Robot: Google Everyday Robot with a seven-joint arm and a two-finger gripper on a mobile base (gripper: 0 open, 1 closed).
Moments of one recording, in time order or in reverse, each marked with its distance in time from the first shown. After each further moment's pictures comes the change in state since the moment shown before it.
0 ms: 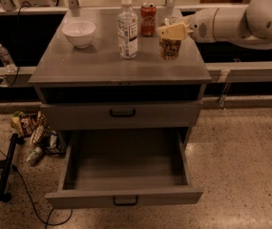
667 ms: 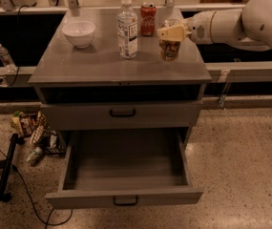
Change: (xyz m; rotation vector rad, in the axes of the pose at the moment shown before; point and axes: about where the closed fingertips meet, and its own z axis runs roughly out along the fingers) arm 0.012 -0.018 0.017 0.006 0.001 0.018
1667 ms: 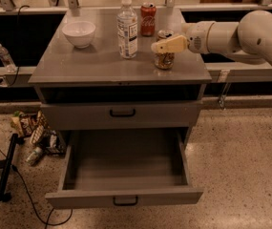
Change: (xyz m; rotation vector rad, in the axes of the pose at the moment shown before) arm 0.018 0.002 0.004 0.035 -0.043 -0.036
